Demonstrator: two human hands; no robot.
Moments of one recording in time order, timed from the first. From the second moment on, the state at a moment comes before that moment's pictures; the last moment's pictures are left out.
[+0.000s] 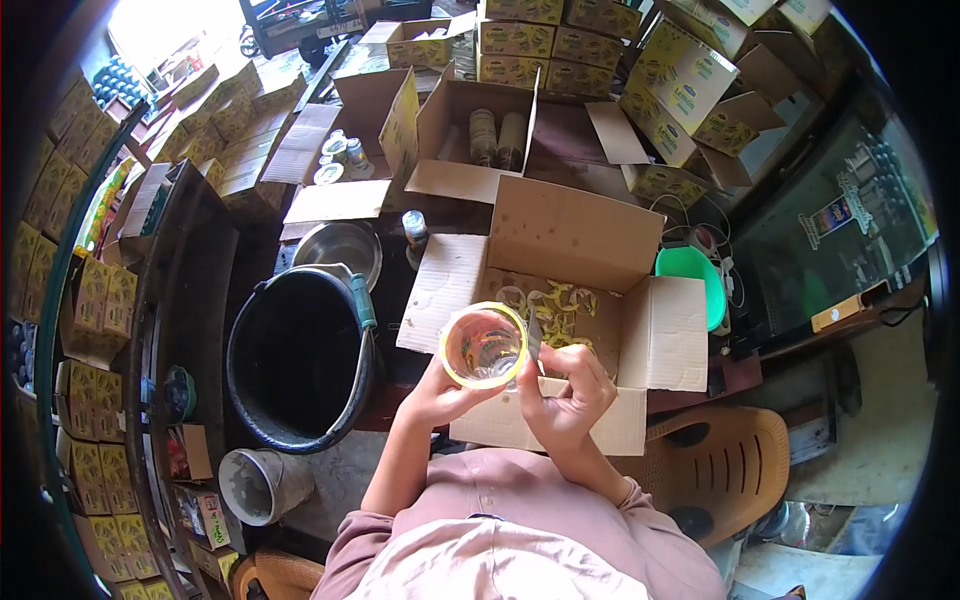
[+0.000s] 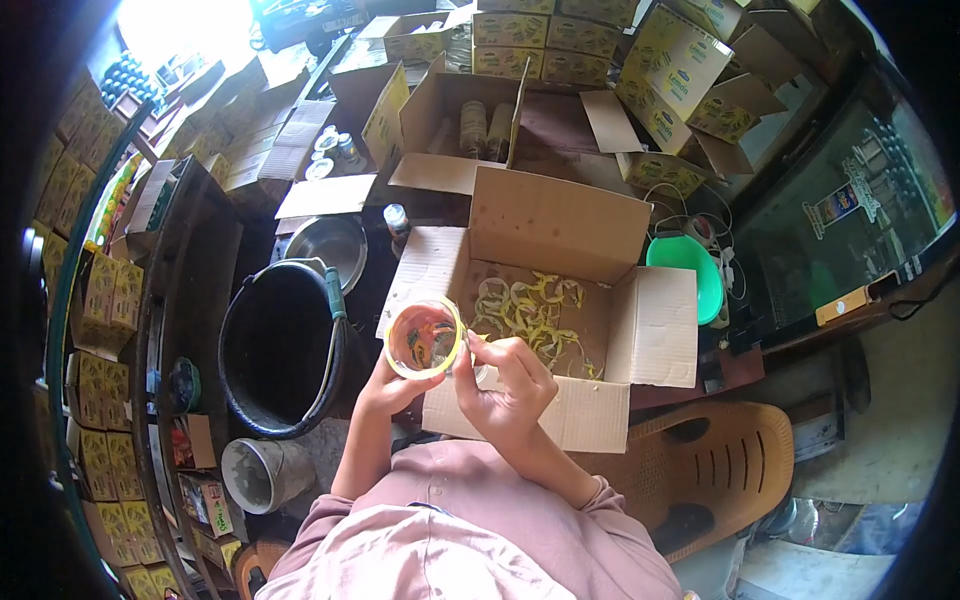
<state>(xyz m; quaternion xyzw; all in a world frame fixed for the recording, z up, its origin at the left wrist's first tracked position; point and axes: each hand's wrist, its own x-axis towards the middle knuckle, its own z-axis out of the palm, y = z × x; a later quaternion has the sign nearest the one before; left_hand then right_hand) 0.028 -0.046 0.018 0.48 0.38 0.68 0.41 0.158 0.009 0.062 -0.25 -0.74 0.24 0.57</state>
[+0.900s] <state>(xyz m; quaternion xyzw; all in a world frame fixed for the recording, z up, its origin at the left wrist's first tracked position) 0.035 -0.035 0.004 0.43 0.32 0.72 0.44 0.165 0.028 0.058 -0.25 -0.76 0.23 0.56</state>
